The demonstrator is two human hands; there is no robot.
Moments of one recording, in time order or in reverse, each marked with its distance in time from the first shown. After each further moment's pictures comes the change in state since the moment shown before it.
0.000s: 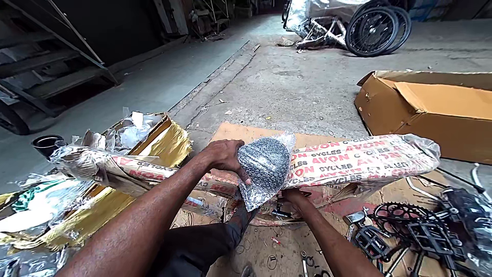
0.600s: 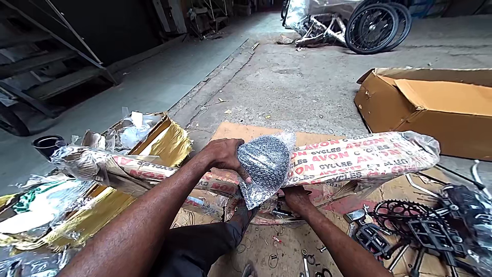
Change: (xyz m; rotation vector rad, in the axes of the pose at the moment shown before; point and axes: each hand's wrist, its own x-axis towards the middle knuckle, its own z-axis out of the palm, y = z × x) left_hand 0.000 -0.001 0.001 0.002 0.005 -0.010; right_hand -0.019 0.019 -0.009 -0.952 0.200 -0.680
